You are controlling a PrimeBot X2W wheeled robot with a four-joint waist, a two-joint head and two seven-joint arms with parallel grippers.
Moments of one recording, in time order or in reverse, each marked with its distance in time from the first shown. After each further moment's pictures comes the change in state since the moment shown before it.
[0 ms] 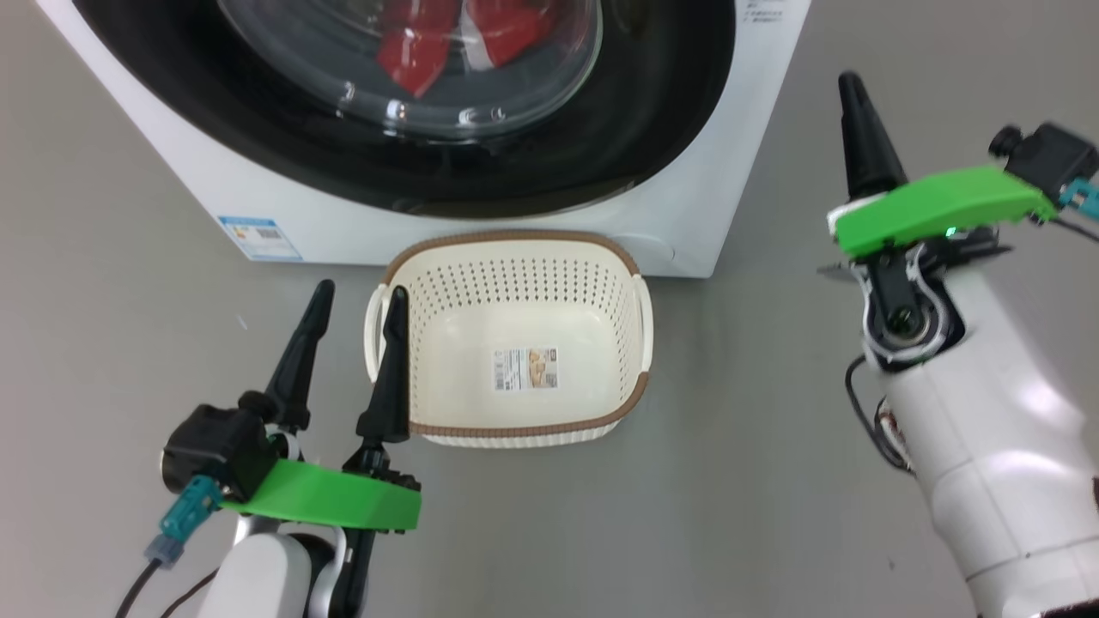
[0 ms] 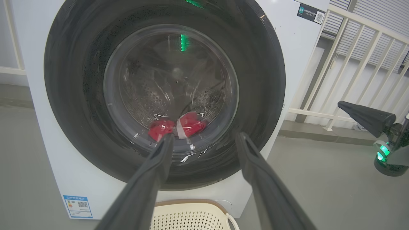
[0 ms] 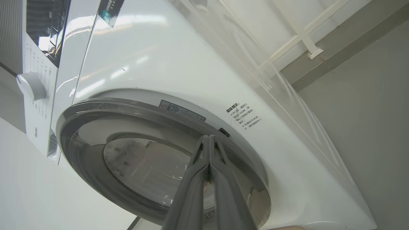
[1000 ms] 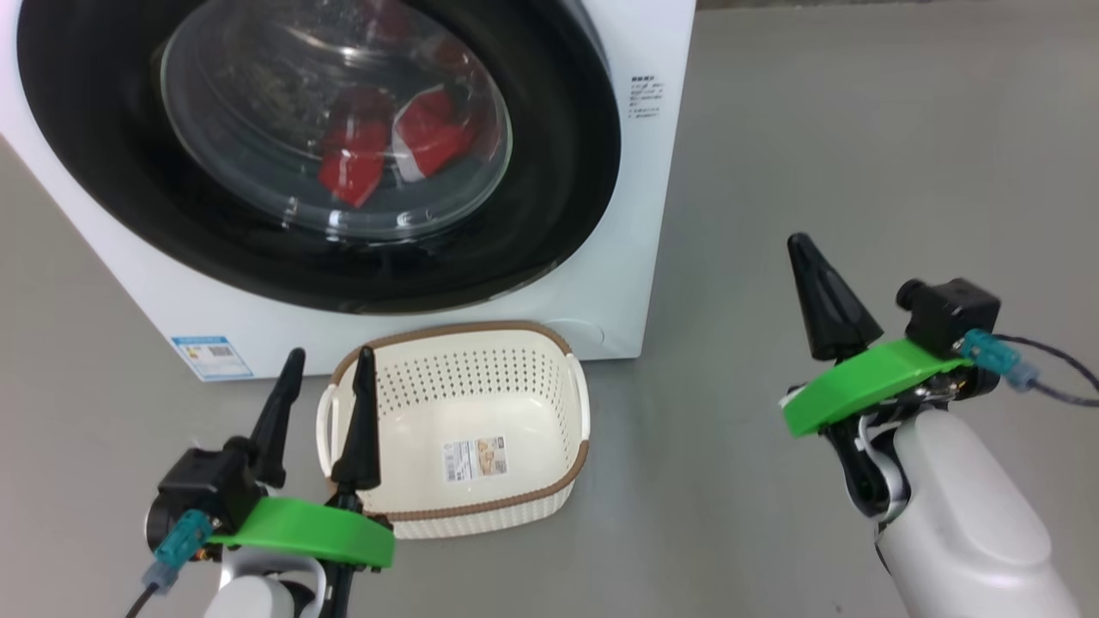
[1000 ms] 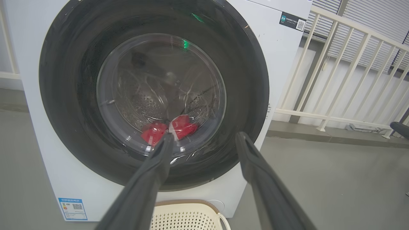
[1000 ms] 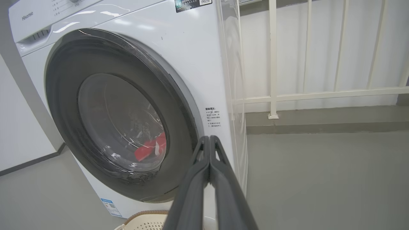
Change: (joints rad) left arm 0.072 0.000 0.061 0.103 0.006 0.012 0.001; right arm 0.322 0.007 -0.011 -0.168 -0.689 0.000 -0.062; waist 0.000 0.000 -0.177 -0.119
